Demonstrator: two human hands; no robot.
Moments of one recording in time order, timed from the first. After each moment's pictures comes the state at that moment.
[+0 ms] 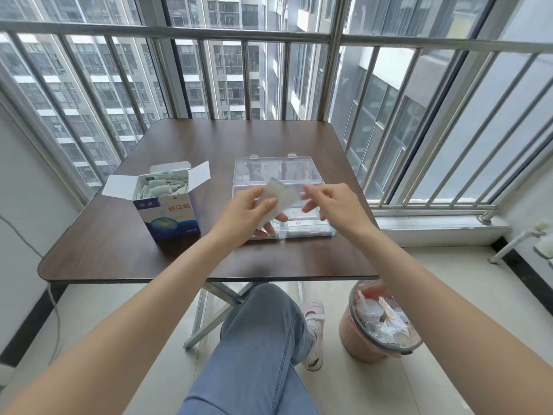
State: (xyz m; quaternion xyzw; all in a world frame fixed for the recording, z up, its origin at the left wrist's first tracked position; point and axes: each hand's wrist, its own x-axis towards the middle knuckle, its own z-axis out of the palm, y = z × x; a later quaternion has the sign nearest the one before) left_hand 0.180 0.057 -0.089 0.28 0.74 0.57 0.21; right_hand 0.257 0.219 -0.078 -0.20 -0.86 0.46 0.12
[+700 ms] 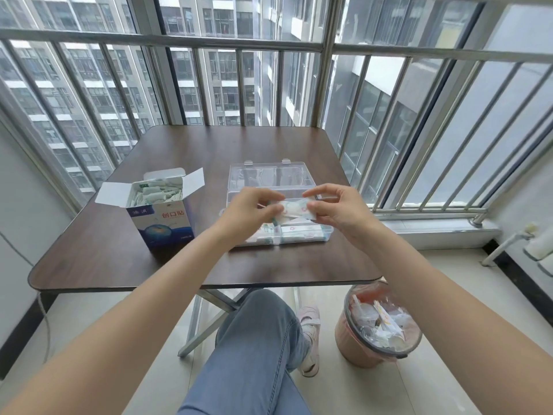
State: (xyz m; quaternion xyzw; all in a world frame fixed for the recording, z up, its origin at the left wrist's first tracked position) left_hand 0.169 0.074 -0.082 0.33 0.80 0.47 0.15; right_hand 0.266 0.231 -0.073 -0.18 -0.73 0.65 0.11
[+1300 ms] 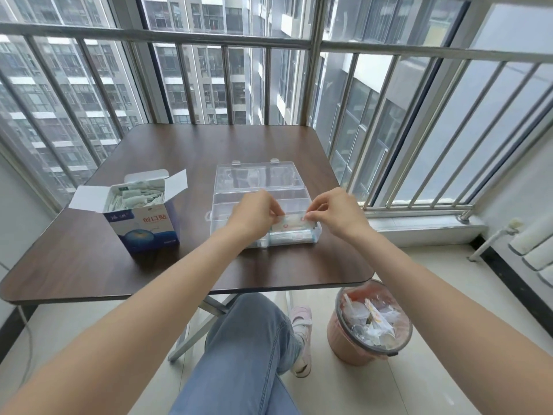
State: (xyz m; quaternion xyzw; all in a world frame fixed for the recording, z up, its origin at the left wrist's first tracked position) left_hand 0.165 0.116 -0.093 0.35 0.89 0.27 0.10; right_hand 0.254 0.264 -0.094 -0.23 -0.92 0.29 0.10
